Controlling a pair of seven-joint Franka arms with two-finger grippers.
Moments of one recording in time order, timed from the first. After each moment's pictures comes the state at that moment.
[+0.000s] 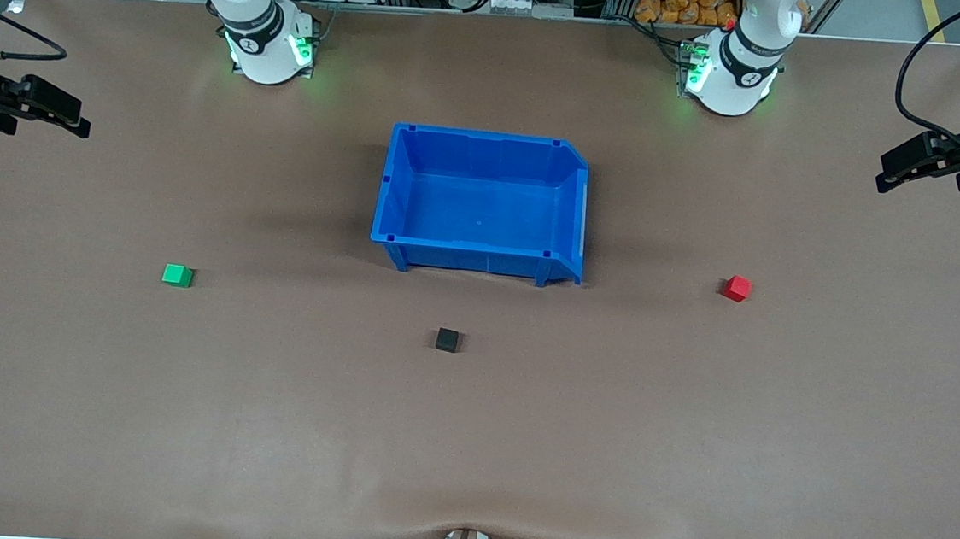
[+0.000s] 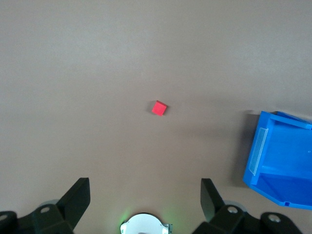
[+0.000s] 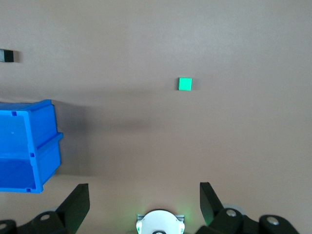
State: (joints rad) left arm 0.17 -0.04 -0.23 -1.52 0.04 1.43 -0.13; right arm 0.03 0.02 -0.06 -1.50 0.04 1.35 -0.03
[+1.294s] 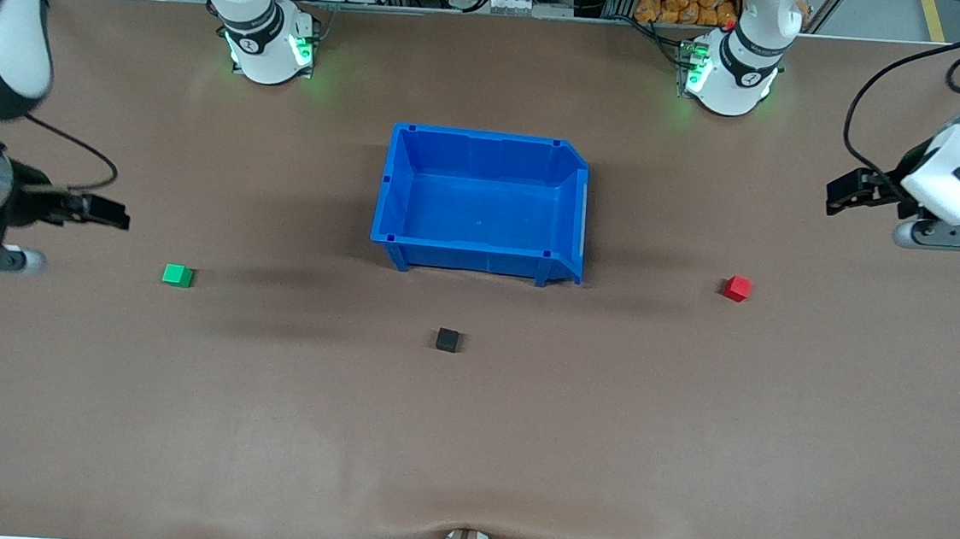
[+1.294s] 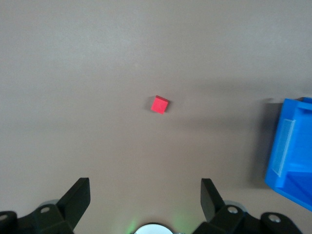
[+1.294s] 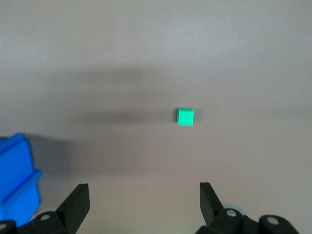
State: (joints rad) left arm 0.16 -0.11 -0.24 -1.88 0.04 1.68 -0.06; right arm 0.03 0.28 -0.06 -1.50 0.03 1.60 -0.03
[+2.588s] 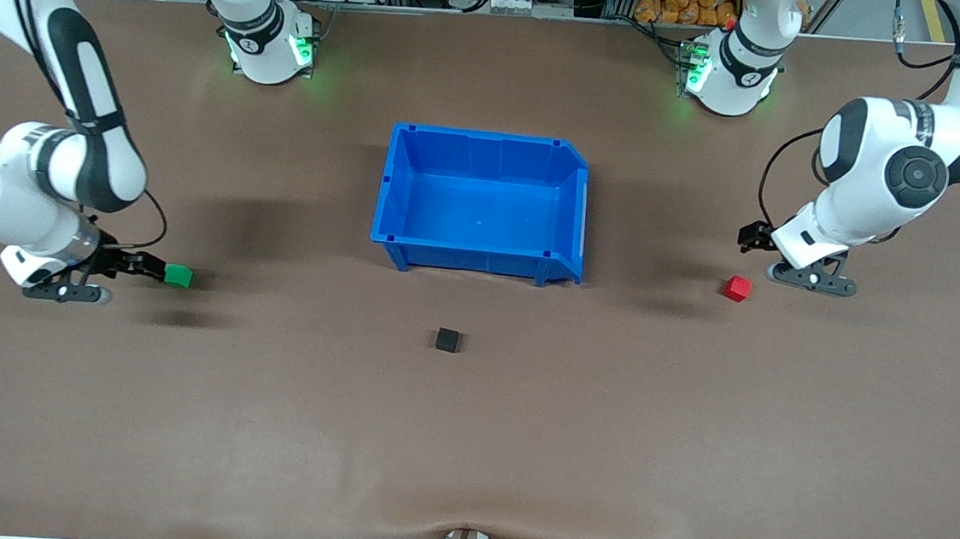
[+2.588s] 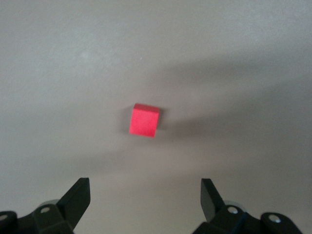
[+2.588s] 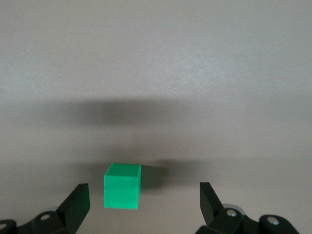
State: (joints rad) left arm 0.16 0.04 -0.23 -2.37 0.04 2.33 0.14; right arm -0.13 0.37 -0.06 -2.13 0.03 2.51 -0.22
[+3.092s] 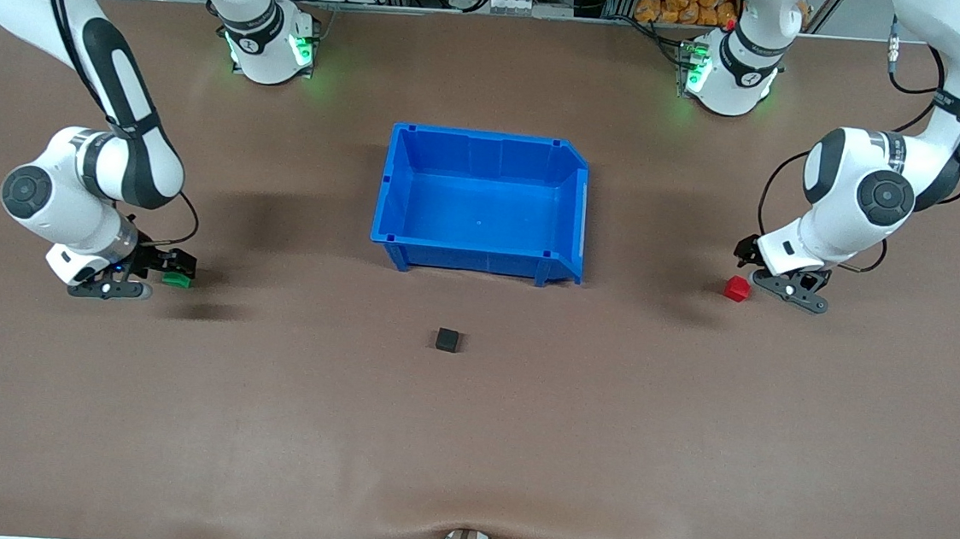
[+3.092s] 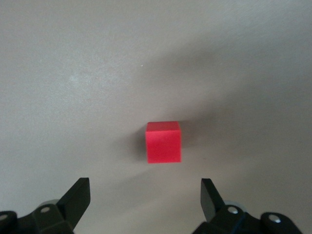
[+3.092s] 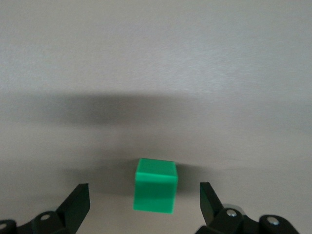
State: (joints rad) left arm 0.22 0.17 -0.23 -2.40 0.16 2.54 0.30; right arm -0.07 0.39 -0.06 -2.17 0.03 2.54 -0.23
